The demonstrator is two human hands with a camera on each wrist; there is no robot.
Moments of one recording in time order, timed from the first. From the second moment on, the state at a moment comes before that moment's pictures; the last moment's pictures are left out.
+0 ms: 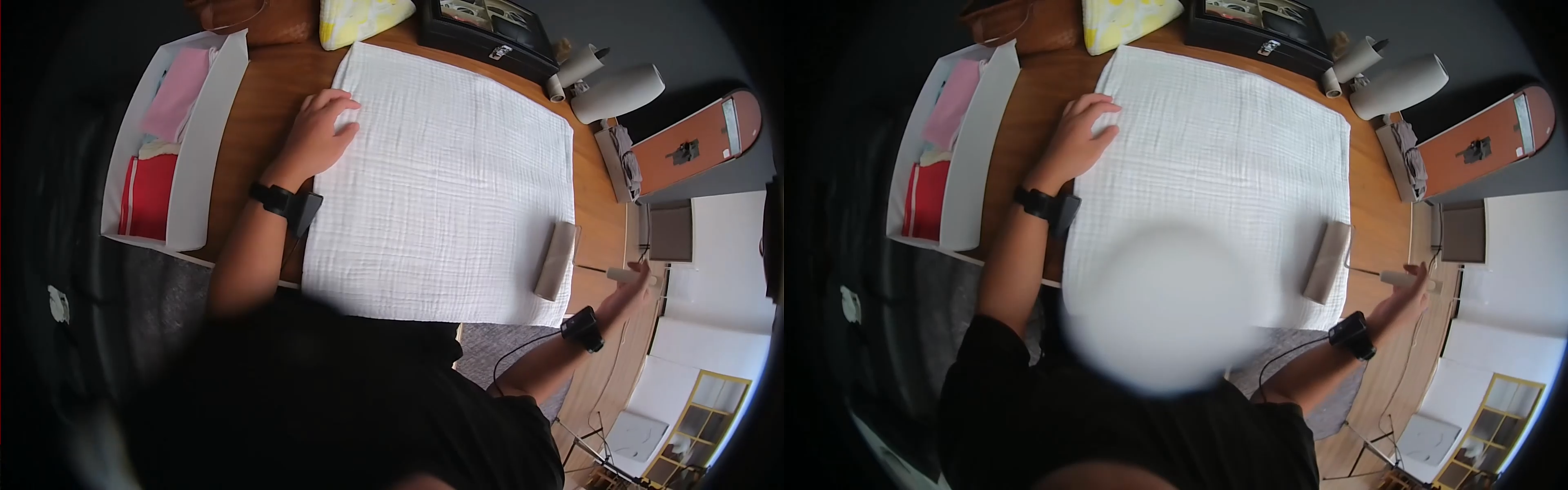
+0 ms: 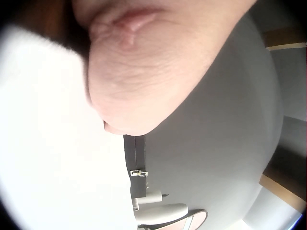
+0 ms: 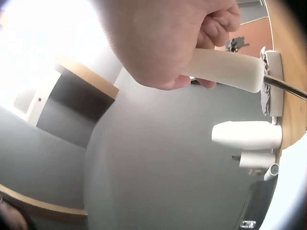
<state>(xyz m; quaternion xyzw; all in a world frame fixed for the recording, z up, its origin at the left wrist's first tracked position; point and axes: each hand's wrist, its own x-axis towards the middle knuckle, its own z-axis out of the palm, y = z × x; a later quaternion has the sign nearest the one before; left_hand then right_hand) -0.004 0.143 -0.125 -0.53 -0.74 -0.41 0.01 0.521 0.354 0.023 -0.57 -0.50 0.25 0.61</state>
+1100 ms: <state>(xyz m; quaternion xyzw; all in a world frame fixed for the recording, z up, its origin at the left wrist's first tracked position) -0.005 0.144 -0.131 -0.54 -0.74 -0.39 0.04 0.515 0.404 -0.017 -0.56 -0.50 0.41 0.52</state>
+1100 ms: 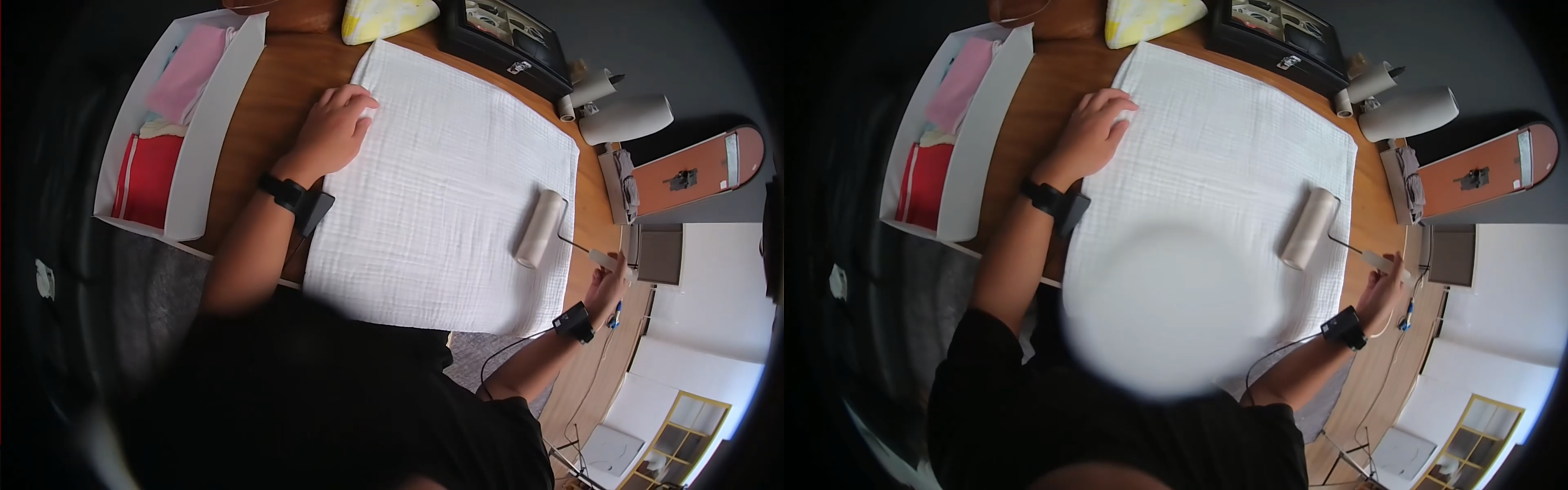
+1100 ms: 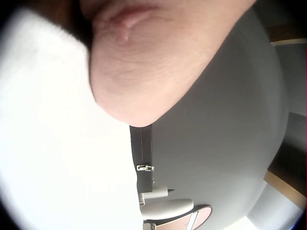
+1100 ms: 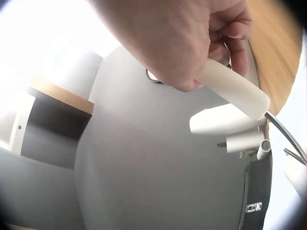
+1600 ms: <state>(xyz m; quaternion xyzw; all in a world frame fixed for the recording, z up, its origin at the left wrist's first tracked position) -0.019 0.150 -0.132 -0.36 -0.65 -0.65 -0.16 0.240 0.308 0.015 -0.37 -0.74 0.53 0.19</state>
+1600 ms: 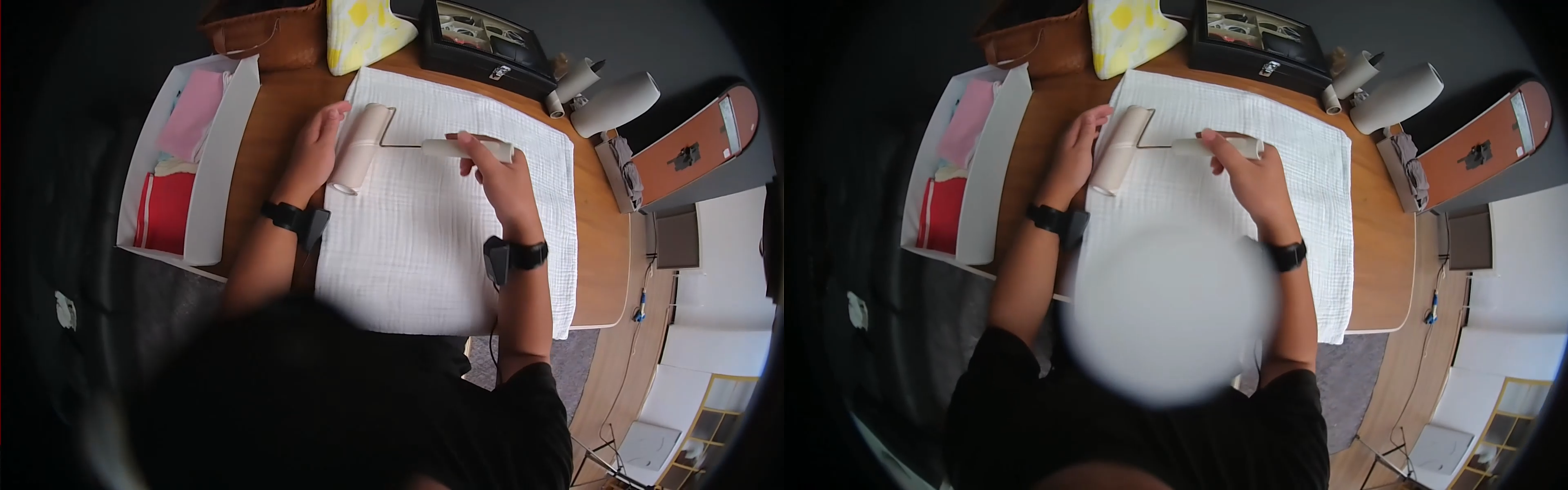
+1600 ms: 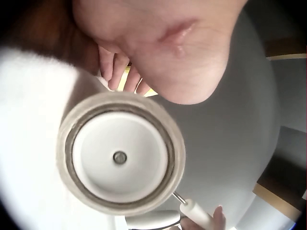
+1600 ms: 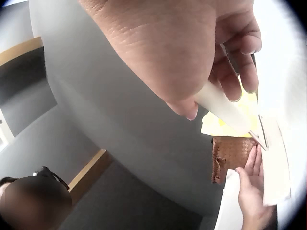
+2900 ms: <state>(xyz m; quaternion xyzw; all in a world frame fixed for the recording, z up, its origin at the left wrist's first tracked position) 0.000 0.151 -0.127 -0.53 -0.81 -0.25 -0.01 0.369 0.488 -0.084 -0.49 -0.46 0.55 0.50</state>
